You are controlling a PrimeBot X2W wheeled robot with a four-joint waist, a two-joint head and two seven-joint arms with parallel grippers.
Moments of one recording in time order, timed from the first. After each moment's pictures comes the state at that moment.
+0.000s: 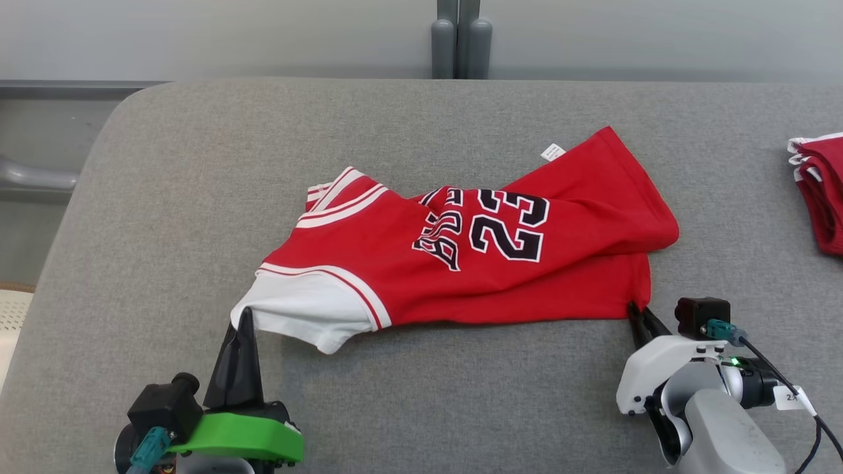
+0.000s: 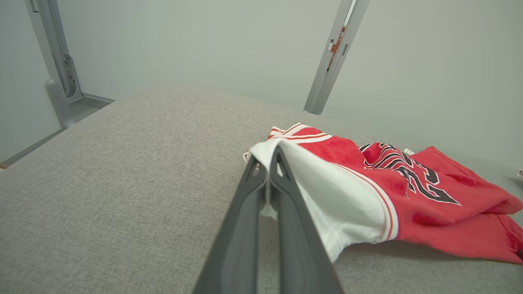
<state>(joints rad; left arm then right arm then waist) -0.01 0.11 -0.22 0.12 -0.43 0.08 -0.26 -0.36 -0.05 -0.04 0.78 0.10 0.13 -0.15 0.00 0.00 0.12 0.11</state>
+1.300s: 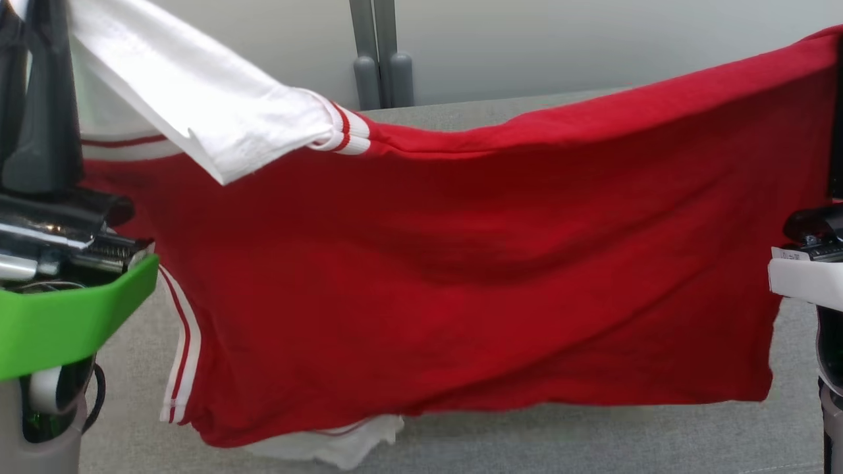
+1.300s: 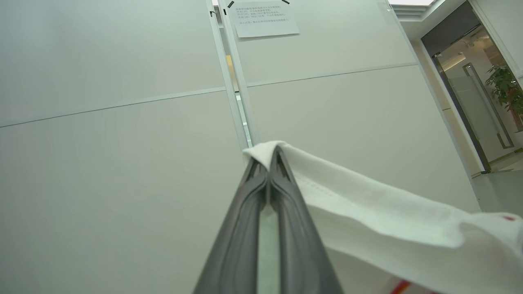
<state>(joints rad) -0.46 0.39 -0.11 -0.52 -0.31 0.01 0.03 -0.27 -0.19 -0.11 -0.49 0.19 0.13 0.03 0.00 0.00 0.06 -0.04</state>
